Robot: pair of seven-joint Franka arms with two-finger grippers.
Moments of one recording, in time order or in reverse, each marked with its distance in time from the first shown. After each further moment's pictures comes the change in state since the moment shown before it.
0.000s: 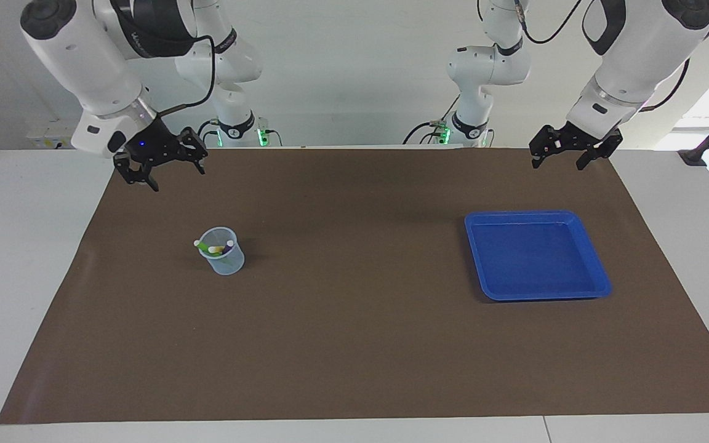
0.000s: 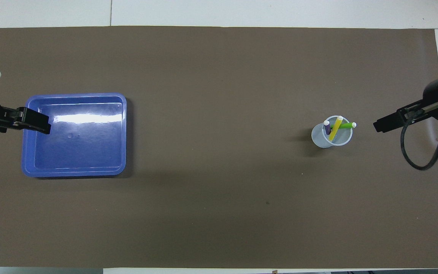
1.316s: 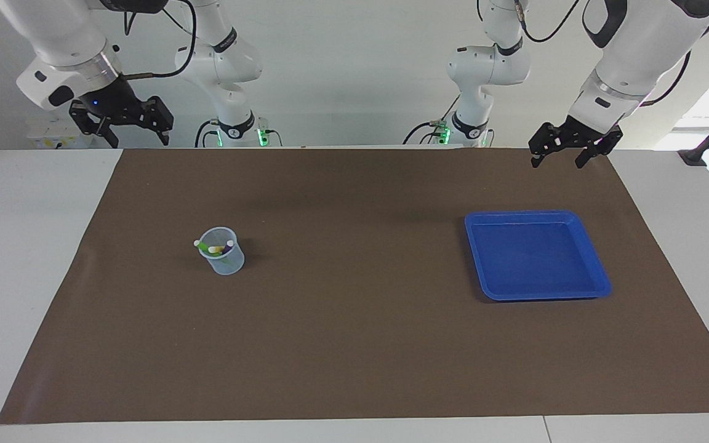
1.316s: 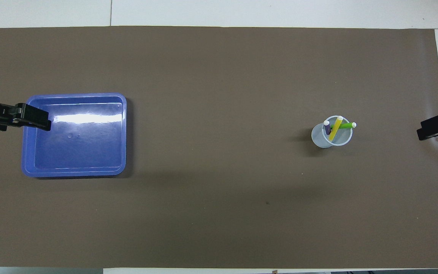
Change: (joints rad) left arm 0.001 -0.001 -0.005 0.019 -0.015 -0.004 -0.023; right arm 0.015 -0.028 -0.064 0.086 -0.073 -0.164 0.193
